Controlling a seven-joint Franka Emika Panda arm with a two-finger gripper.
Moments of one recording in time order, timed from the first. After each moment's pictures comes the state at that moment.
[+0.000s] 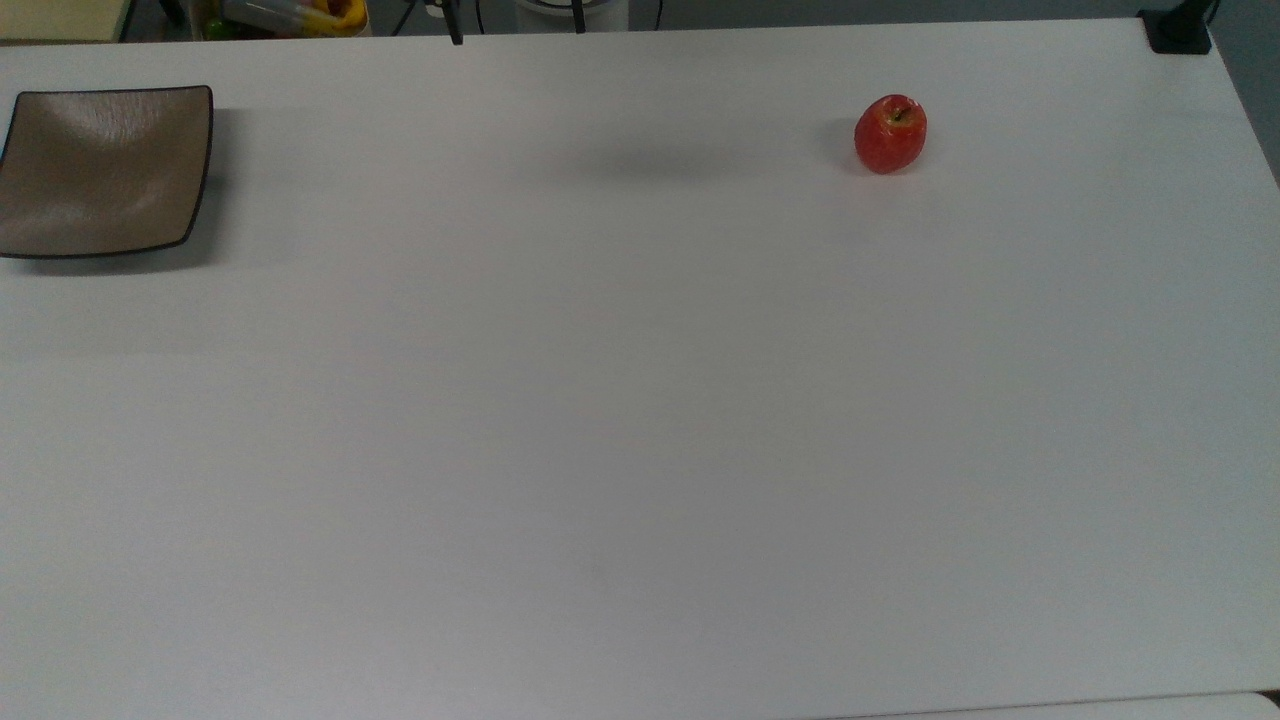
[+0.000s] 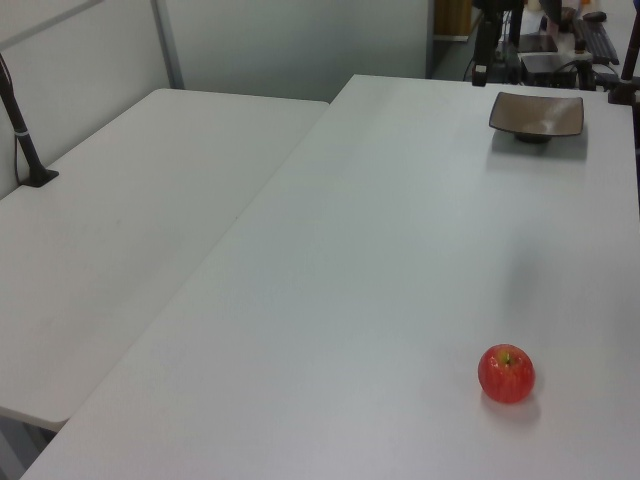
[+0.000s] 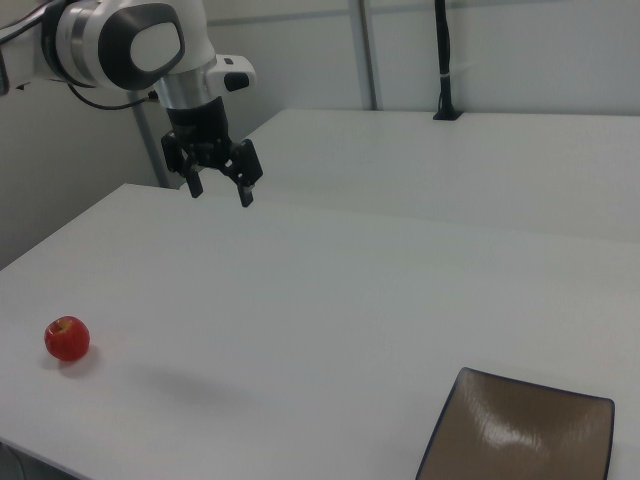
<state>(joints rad) 0.06 -0.04 0.00 -1.68 0.06 1.70 -0.10</state>
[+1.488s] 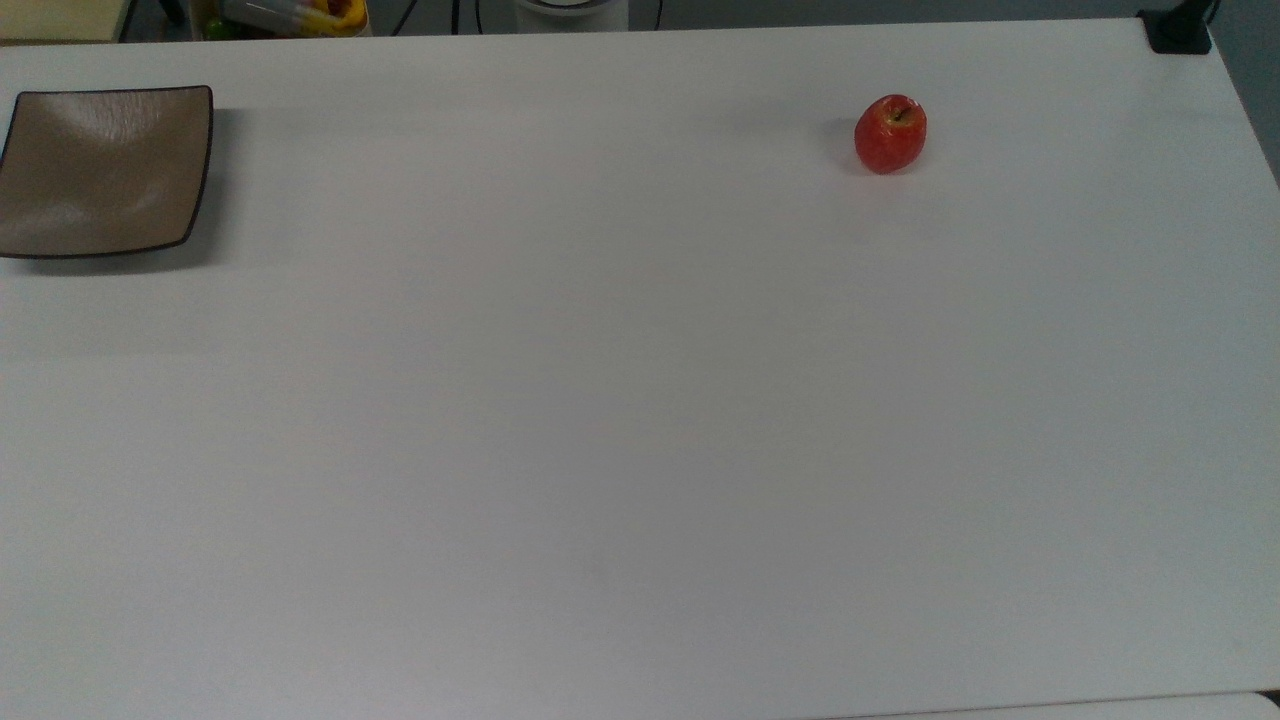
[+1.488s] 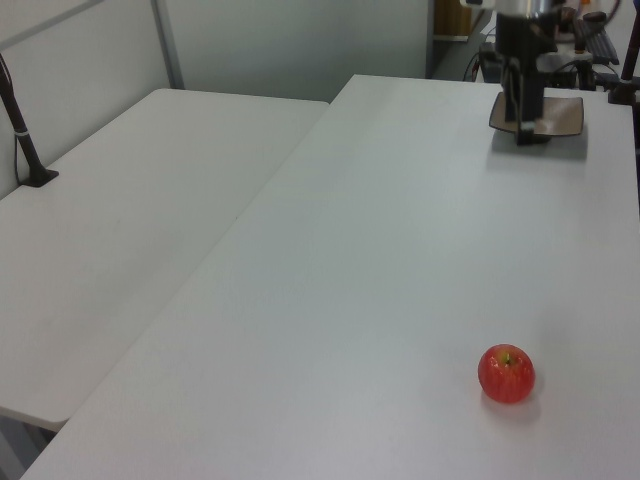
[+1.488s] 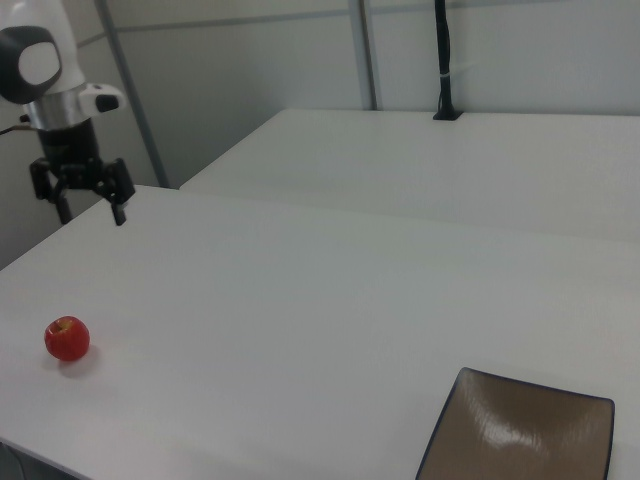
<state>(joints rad) 0.25 -0.14 0.17 -1.80 0.09 1.62 -0.03</state>
